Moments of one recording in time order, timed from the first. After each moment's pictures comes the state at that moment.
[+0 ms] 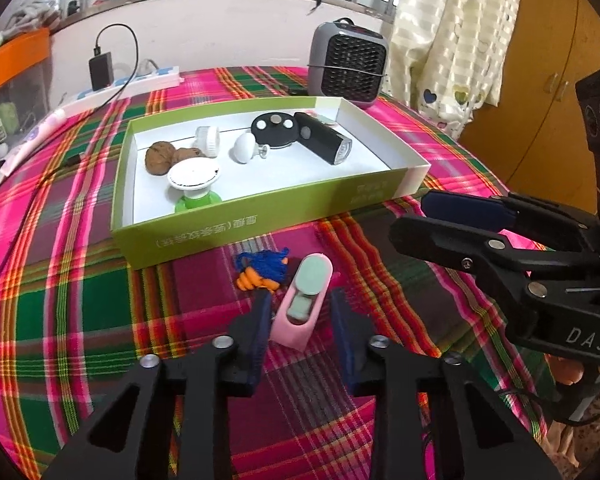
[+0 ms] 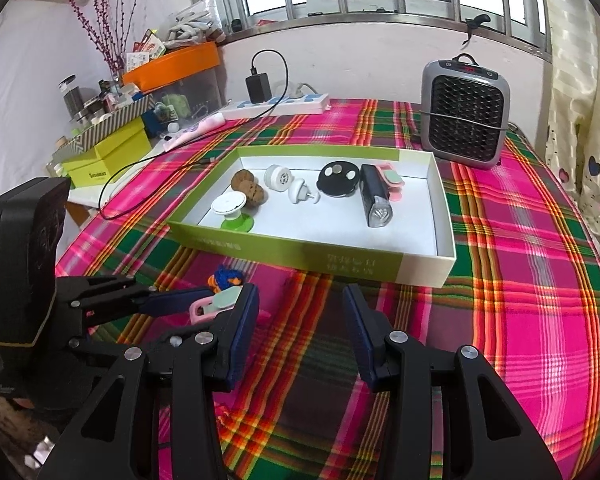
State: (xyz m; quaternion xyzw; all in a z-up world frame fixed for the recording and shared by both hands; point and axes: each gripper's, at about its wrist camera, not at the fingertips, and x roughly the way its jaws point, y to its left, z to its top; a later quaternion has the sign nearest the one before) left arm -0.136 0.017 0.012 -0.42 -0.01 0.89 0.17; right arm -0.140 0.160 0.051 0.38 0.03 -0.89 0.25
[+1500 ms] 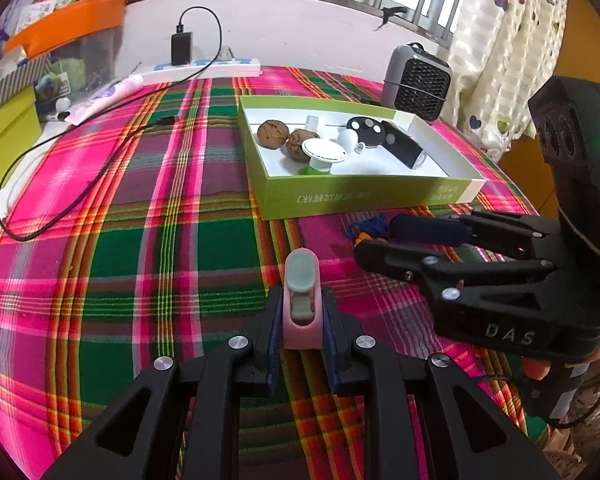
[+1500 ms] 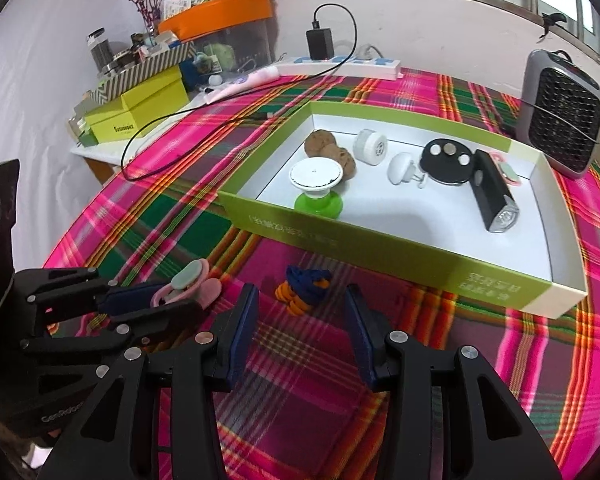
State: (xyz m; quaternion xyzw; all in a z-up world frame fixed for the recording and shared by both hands) left arm -0.114 -0.051 0.009 -0.42 -0.05 0.90 0.10; right arm -0.159 0.085 0.019 0.43 0.07 -0.85 0.31
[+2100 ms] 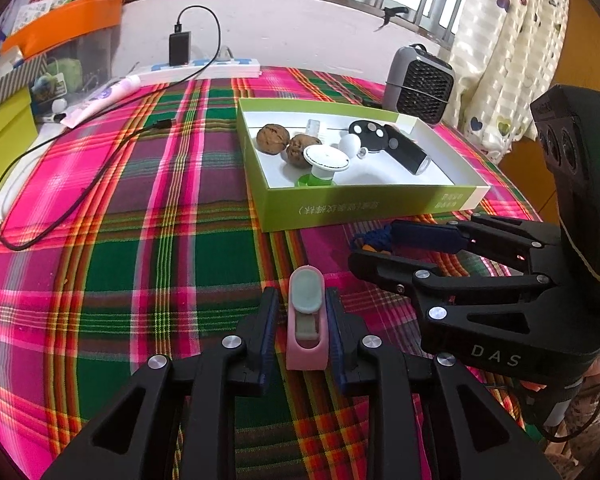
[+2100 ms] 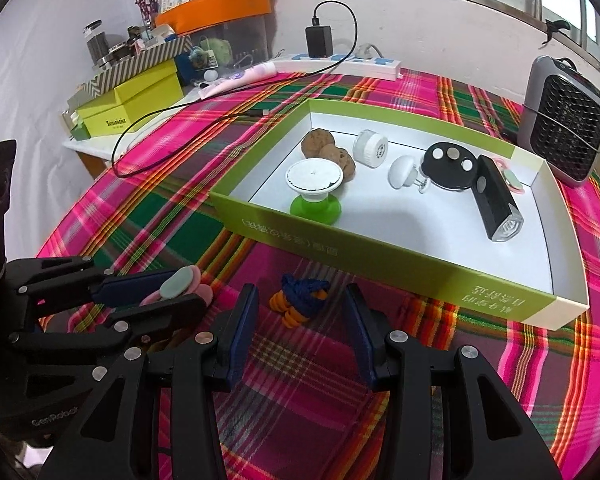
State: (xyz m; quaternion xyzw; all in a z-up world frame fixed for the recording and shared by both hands) left arm -0.121 -0.051 0.009 -0.42 -0.05 0.90 0.10; right arm -0.161 0.078 0.018 0.42 0.09 -0.85 0.30
